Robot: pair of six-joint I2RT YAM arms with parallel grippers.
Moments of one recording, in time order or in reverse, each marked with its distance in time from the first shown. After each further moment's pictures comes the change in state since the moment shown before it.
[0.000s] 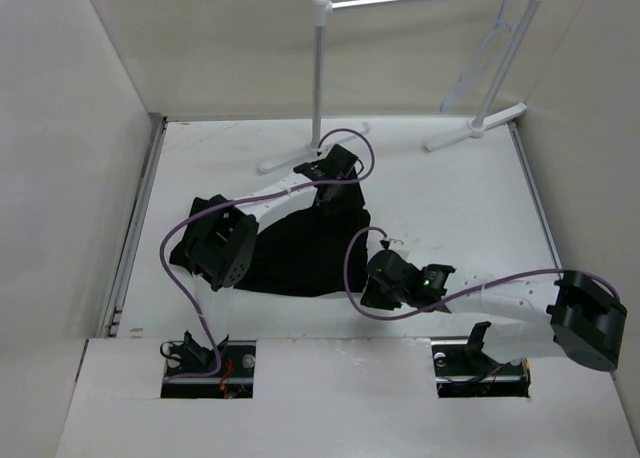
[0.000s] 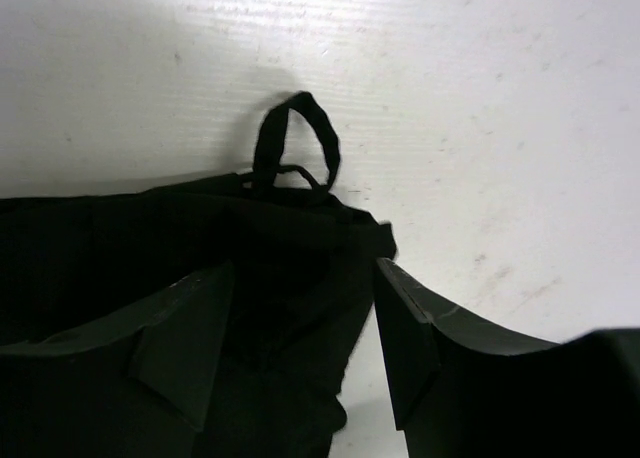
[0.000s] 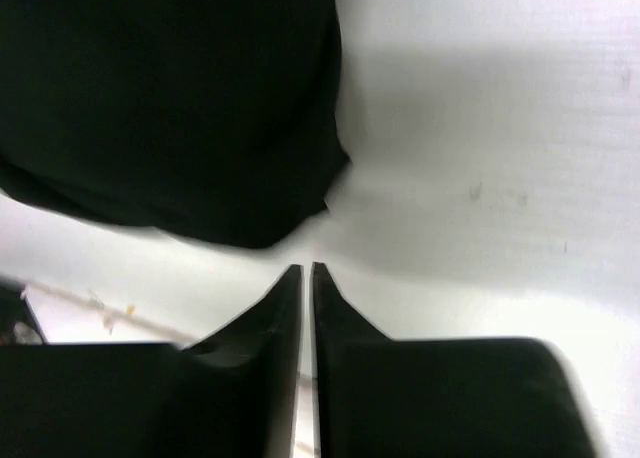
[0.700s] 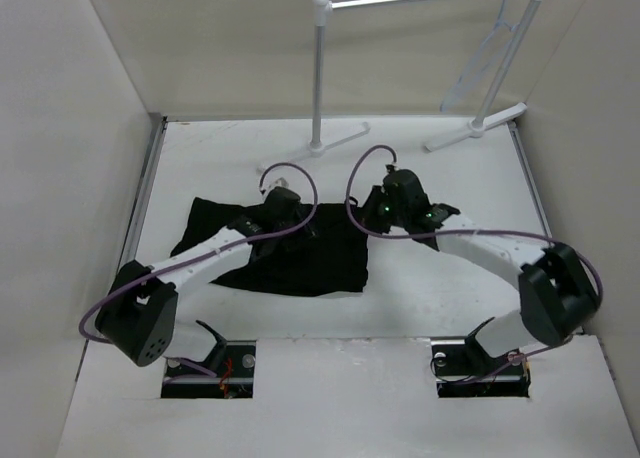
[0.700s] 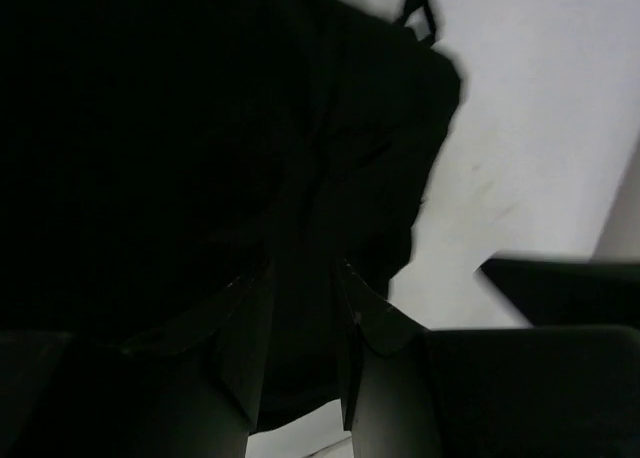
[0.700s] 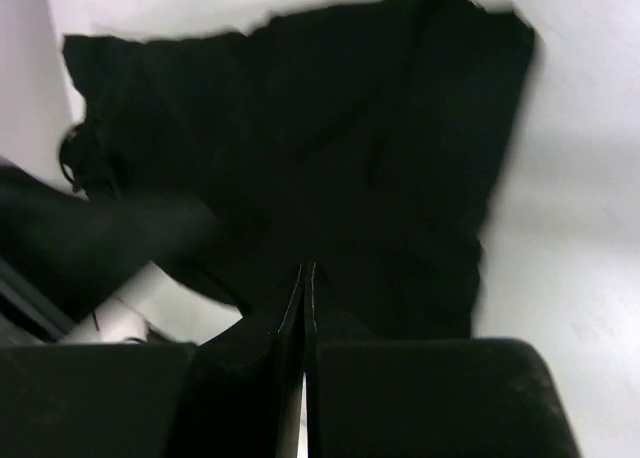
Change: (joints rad) left arm 0.072 -0.634 -0.670 0.247 0.023 -0.124; right arm -0.425 0.129 0.316 0.136 -0.286 -0.196
